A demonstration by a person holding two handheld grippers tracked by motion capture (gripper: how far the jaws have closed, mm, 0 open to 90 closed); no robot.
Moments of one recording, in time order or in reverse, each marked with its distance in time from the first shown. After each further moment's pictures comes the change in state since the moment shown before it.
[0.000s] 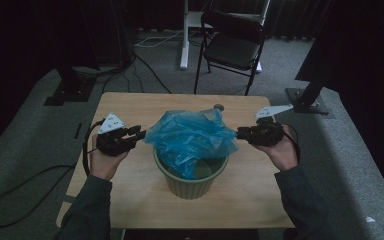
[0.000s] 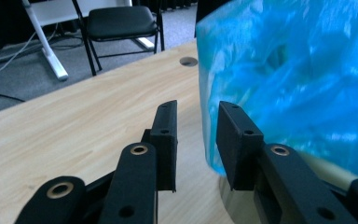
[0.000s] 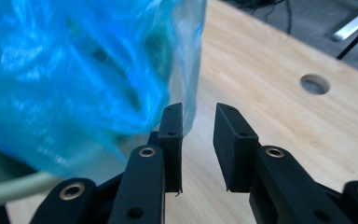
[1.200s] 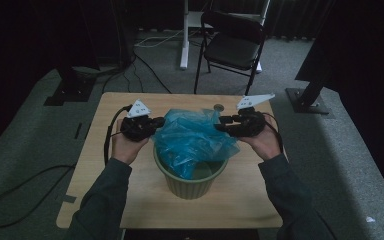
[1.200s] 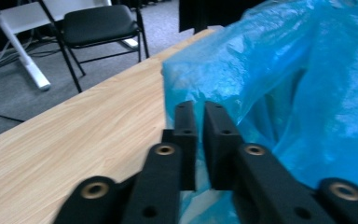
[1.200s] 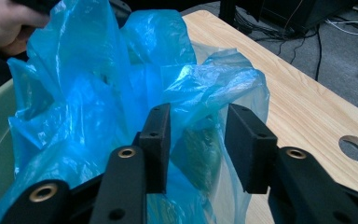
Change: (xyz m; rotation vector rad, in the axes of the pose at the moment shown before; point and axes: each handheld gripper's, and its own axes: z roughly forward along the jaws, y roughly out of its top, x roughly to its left) left arm -0.014 0.039 0.051 0.040 -0.042 0.065; right arm 0.022 0.045 0.025 -0.070 0.101 -0.100
